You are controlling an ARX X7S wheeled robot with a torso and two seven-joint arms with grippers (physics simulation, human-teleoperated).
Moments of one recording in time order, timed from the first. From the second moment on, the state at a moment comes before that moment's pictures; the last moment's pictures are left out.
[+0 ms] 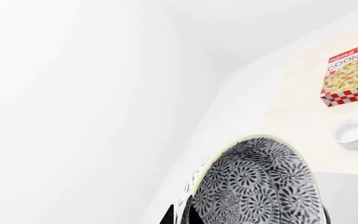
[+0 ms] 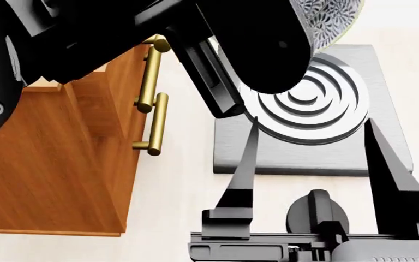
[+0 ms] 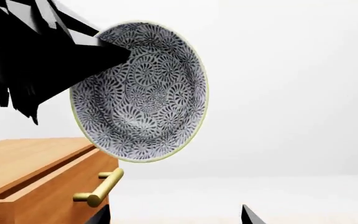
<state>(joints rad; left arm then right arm) -2.00 -0.30 1.09 0.27 -1.15 -1.03 -0.38 0.51 0.74 -0.47 -1.03 0.82 0.48 1.03</state>
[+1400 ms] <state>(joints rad) -1.89 -0.35 1.09 0.38 -1.20 -1.02 -0.43 0.56 0.83 -0.57 -1.03 0.84 0.40 1.12</state>
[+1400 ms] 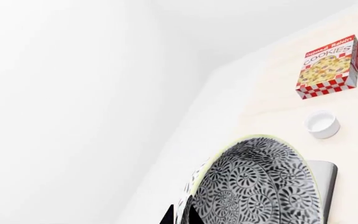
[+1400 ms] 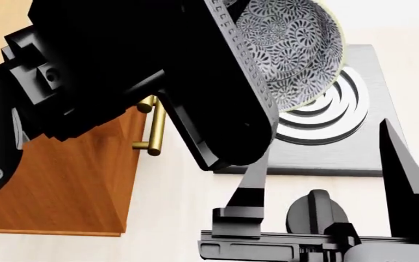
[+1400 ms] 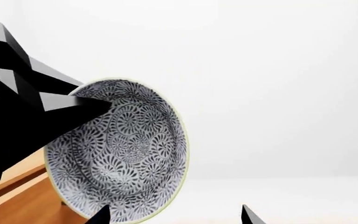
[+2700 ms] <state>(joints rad) -1.85 -0.42 1.10 0.49 -1.24 -1.00 -0.41 0.60 0.87 -0.63 -1.01 0.83 0.36 1.17</state>
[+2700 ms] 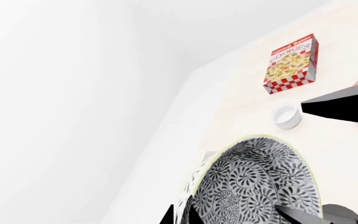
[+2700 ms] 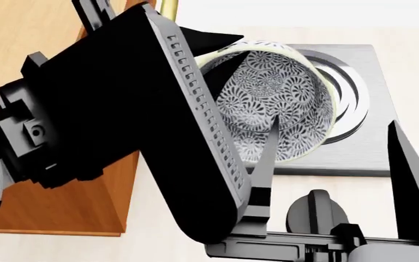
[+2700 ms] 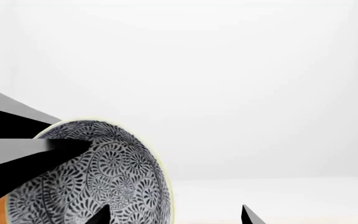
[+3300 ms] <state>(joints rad) -1.84 -0.43 1.08 0.51 -1.25 -0.98 -0.40 0.60 0.87 -0.65 -1.00 0.83 0.35 1.18</state>
